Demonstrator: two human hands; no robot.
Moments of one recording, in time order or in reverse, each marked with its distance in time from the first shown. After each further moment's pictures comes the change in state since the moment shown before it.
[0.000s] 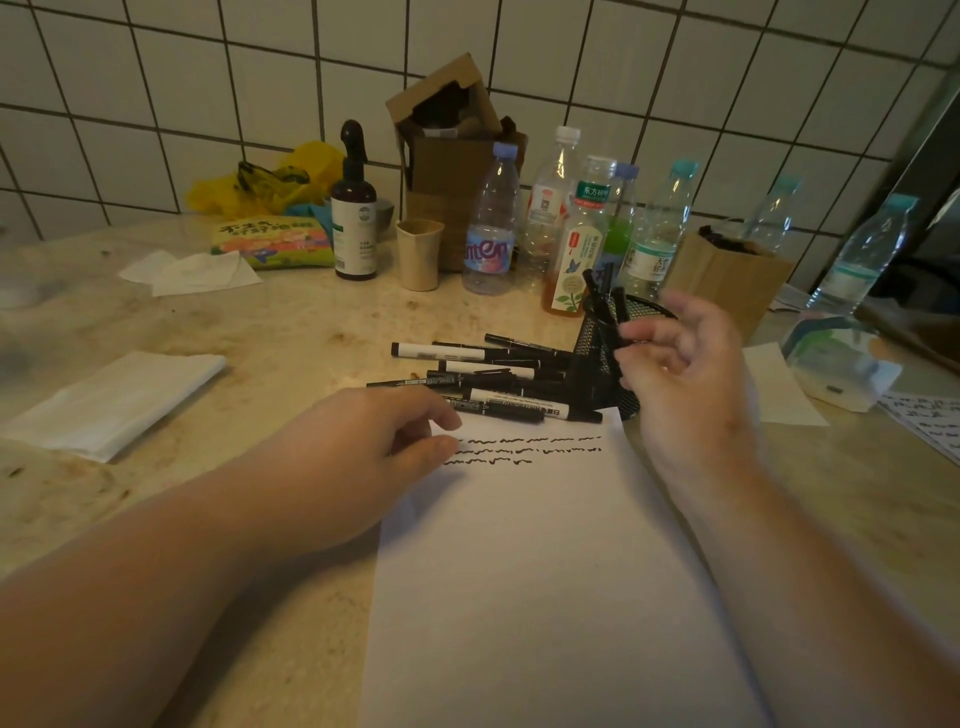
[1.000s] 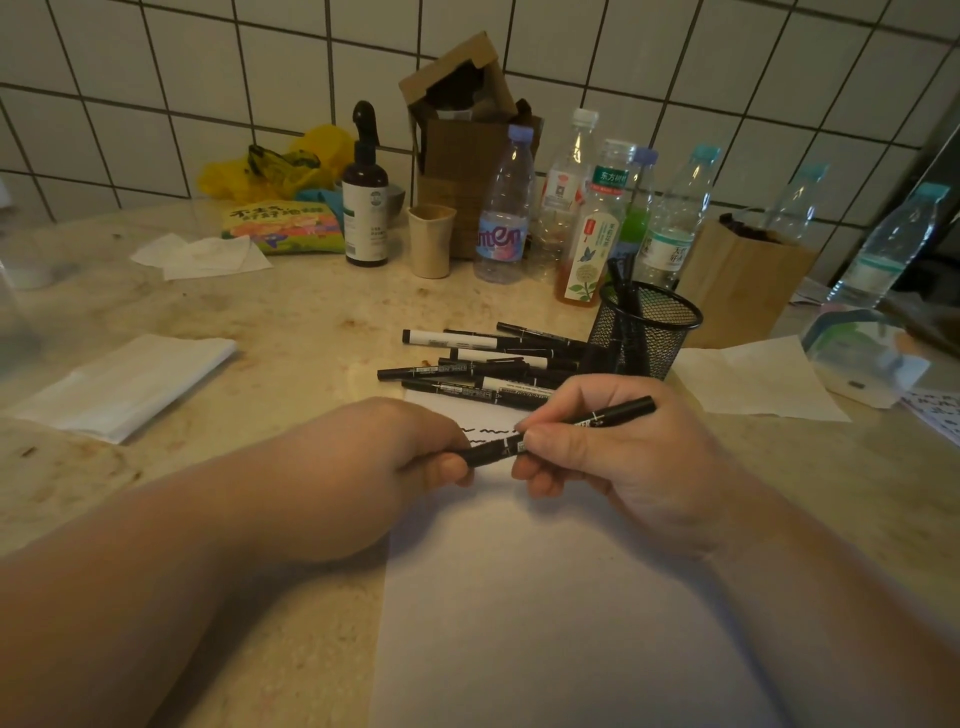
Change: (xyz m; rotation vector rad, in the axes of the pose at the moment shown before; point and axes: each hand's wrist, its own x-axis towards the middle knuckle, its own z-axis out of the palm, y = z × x) left_hand -0.008 0.004 -0.006 0.053 -0.219 0.066; right_hand -0.038 -0.025 0.004 0.346 -0.759 0.174
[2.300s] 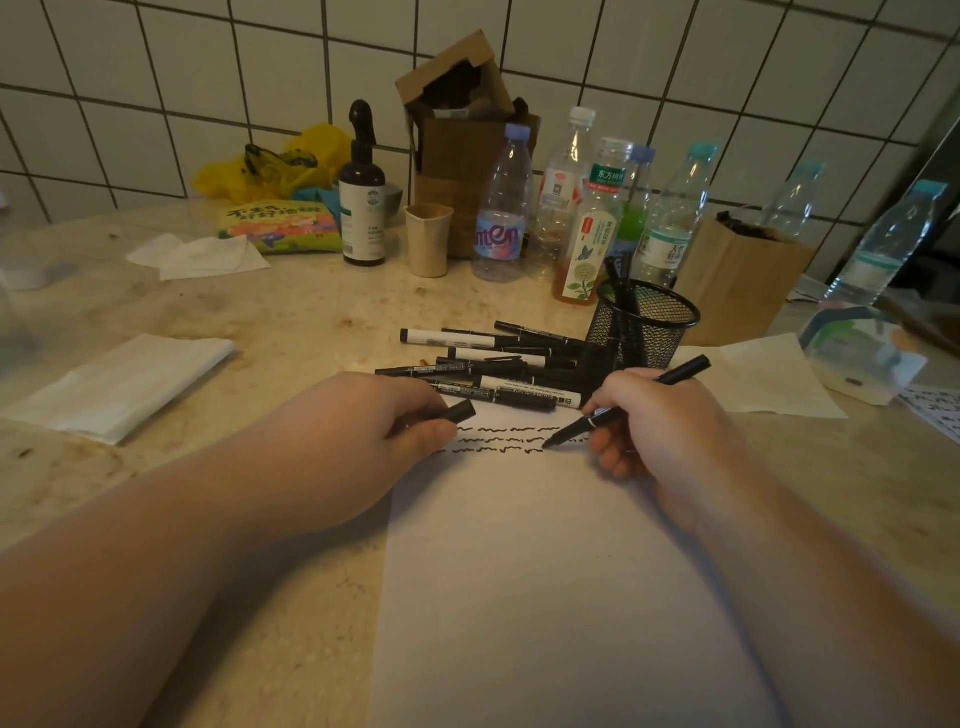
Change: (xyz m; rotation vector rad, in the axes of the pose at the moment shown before) left_hand 0.006 -0.011 -0.002 0.022 0.171 -0.112; right_hand 0.020 0.010 -0.016 -0.089 0.531 0.327
